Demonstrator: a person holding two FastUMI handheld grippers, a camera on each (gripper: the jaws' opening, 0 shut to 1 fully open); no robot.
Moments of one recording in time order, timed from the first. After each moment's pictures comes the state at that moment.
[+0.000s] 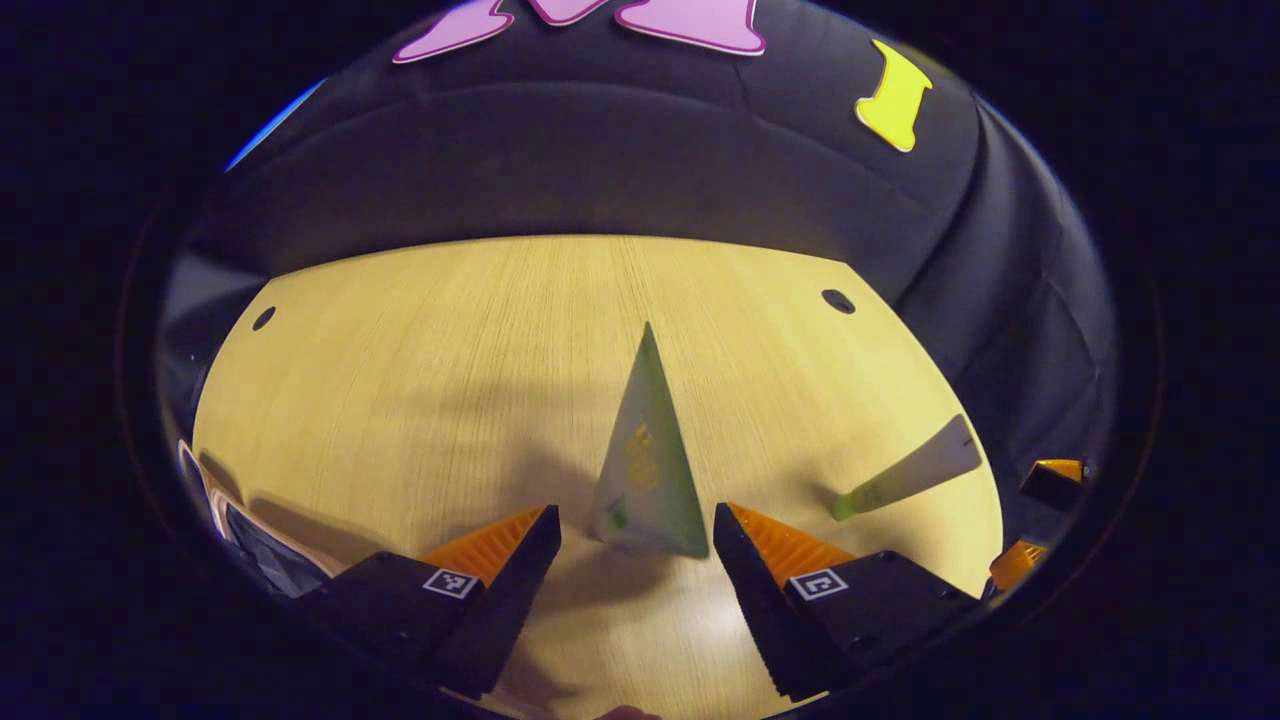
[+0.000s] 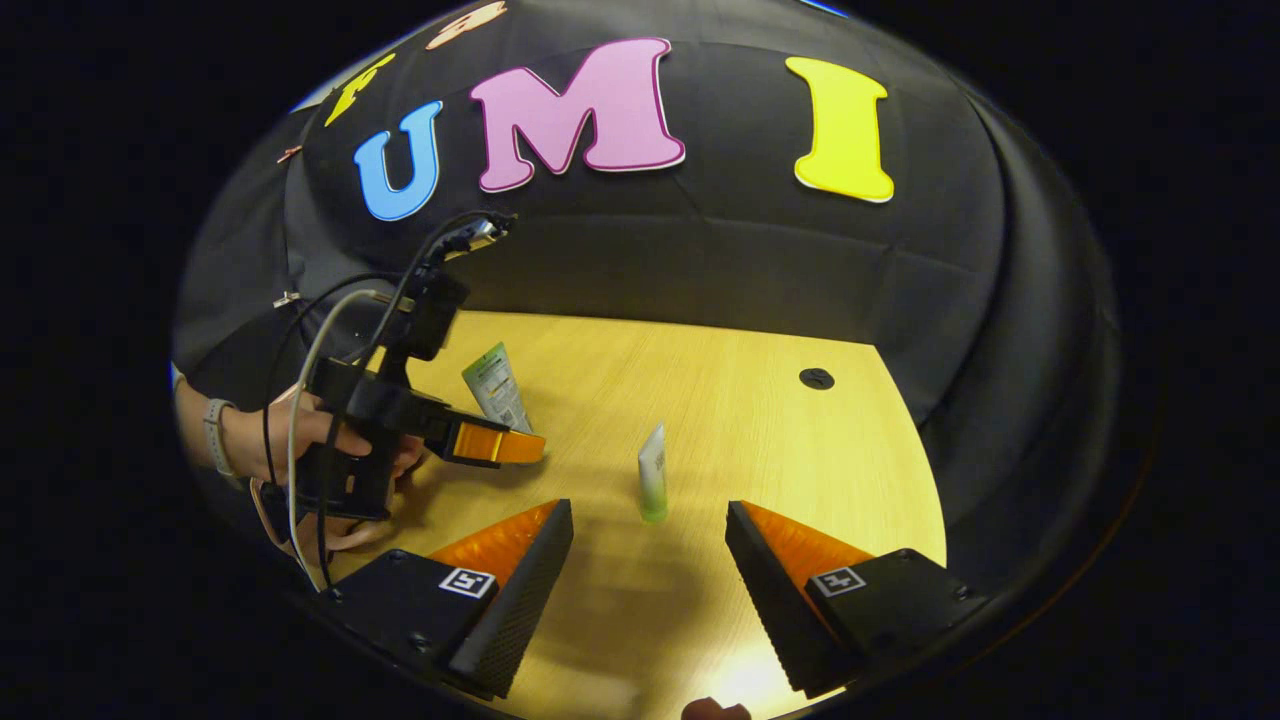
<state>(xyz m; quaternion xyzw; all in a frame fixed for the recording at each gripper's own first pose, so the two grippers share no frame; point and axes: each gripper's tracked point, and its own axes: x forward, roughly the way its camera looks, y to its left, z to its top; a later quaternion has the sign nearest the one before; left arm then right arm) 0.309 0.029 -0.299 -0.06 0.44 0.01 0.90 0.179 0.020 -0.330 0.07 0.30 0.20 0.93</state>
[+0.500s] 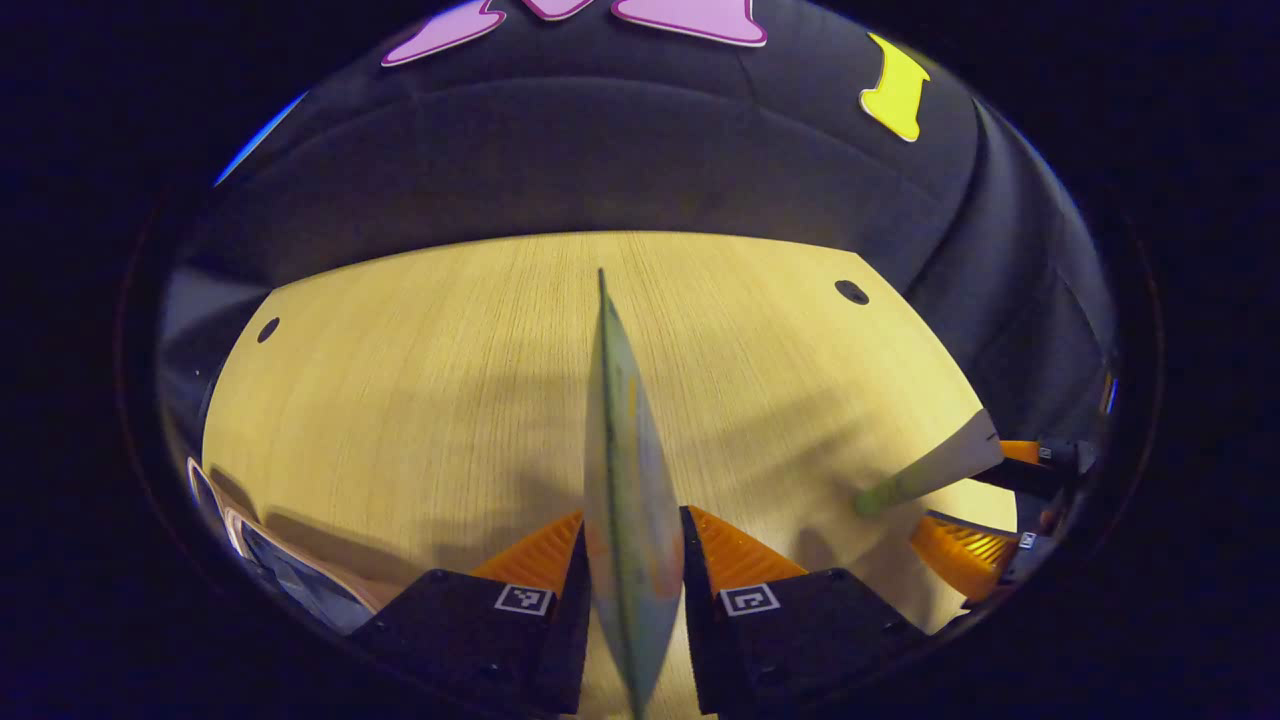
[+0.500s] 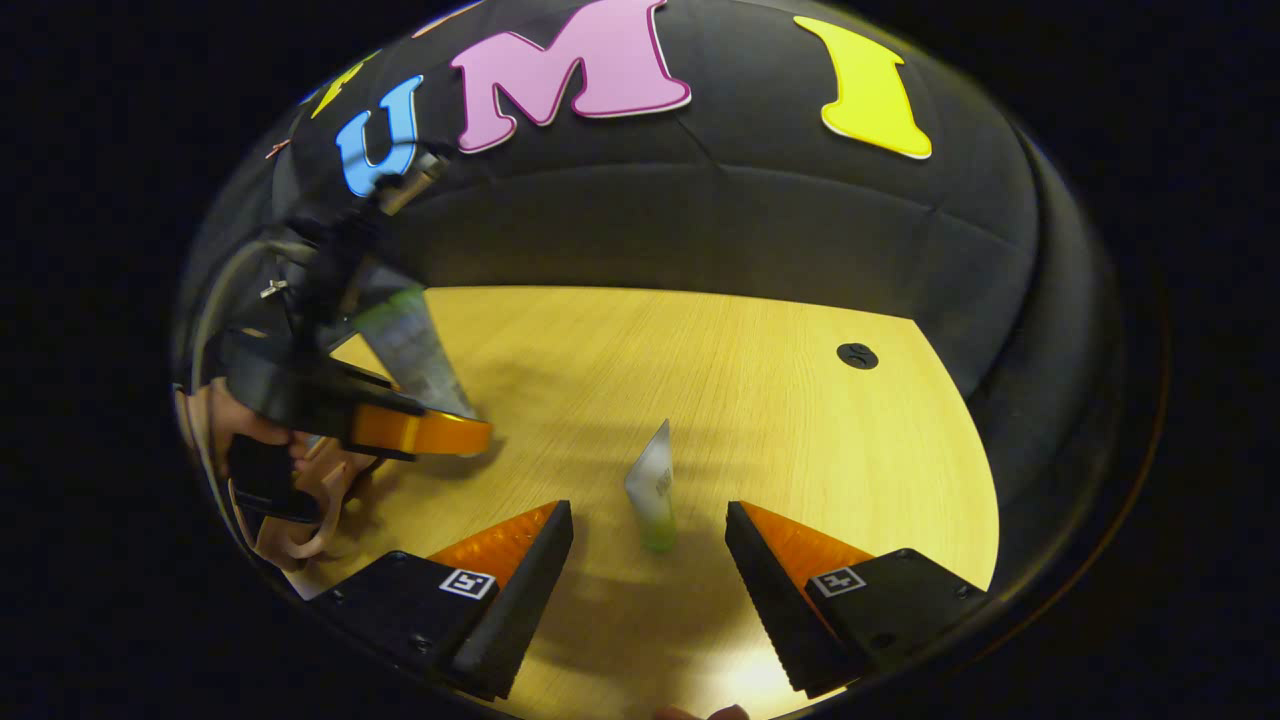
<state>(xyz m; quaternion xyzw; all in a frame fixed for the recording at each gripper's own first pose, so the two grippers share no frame) 0.297 0.037 -0.260 -0.05 0.42 0.00 0.91 0.235 0.057 -0.396 0.07 0.34 0.21 0.92</state>
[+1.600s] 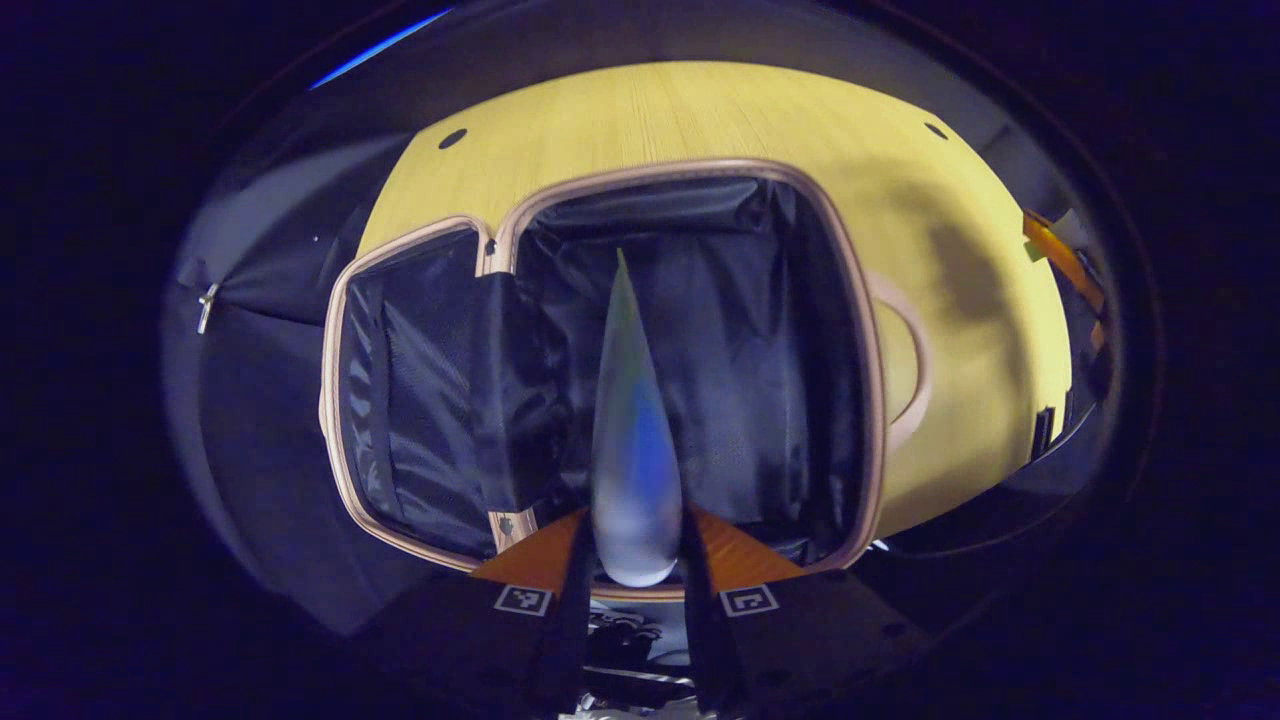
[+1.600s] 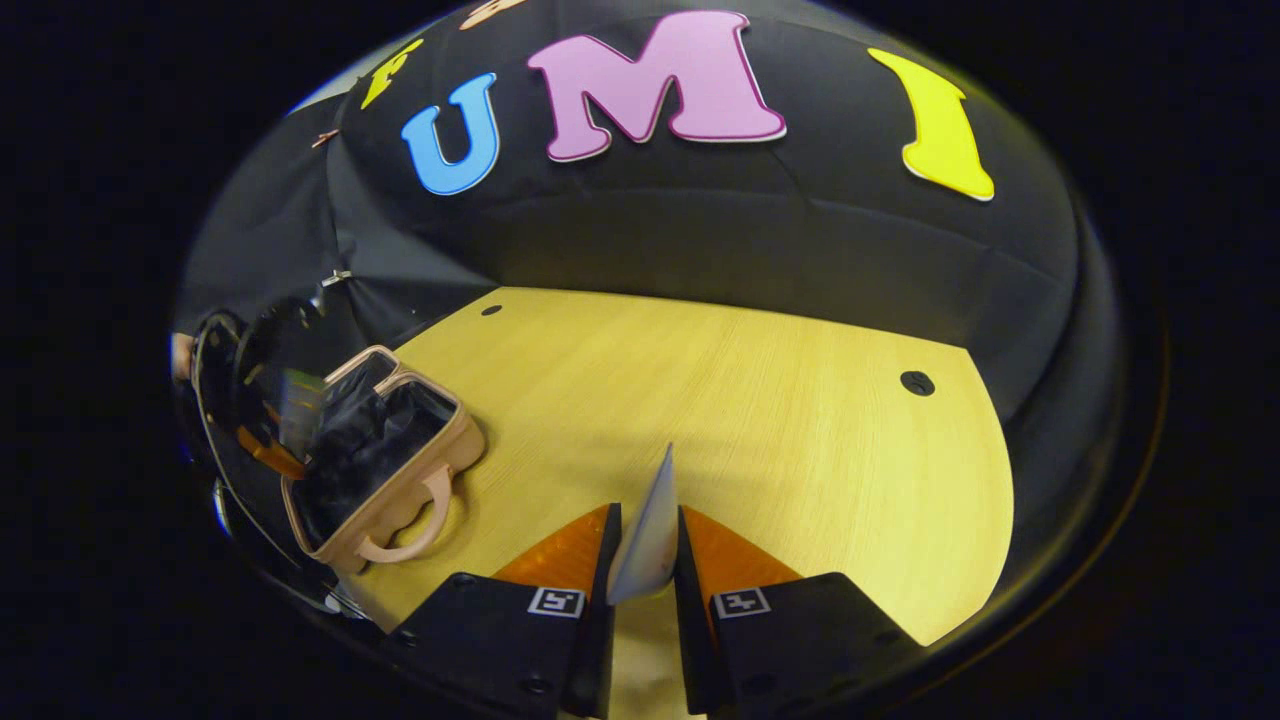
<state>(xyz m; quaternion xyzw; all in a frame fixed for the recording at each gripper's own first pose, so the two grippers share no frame) -0.021 0.221 -0.266 0.00 0.71 0.10 0.70 0.165 0.102 -0.307 0.07 0.32 0.27 0.91</state>
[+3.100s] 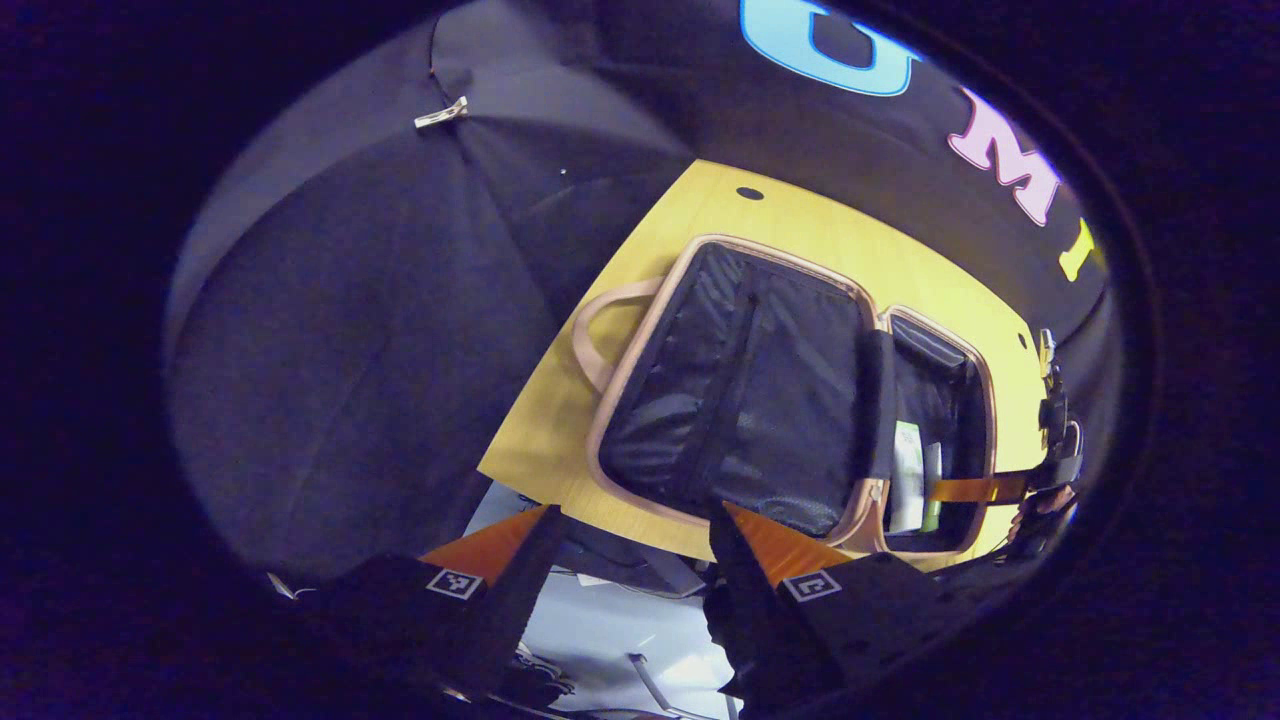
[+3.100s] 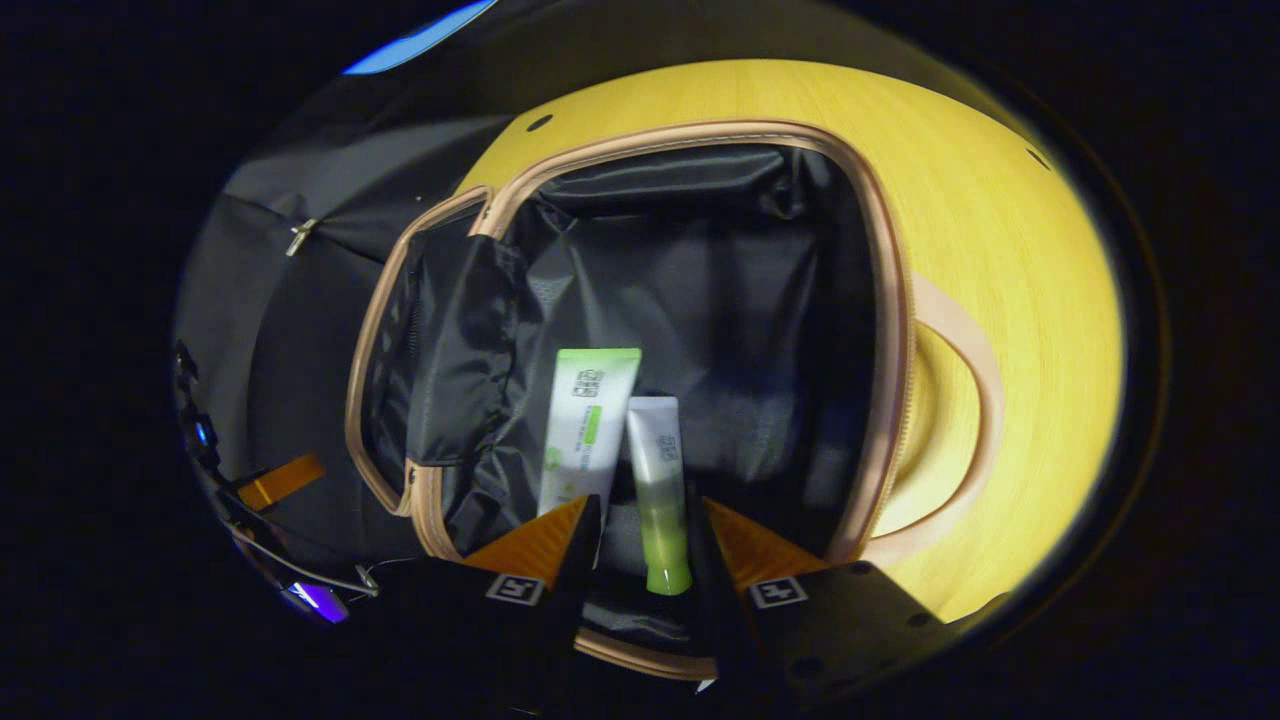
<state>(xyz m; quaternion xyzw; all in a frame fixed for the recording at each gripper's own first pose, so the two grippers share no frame) -0.084 0.369 -0.195 -0.18 0.49 0.26 0.81 -0.026 0.429 -0.344 0.16 0.63 0.28 0.71</state>
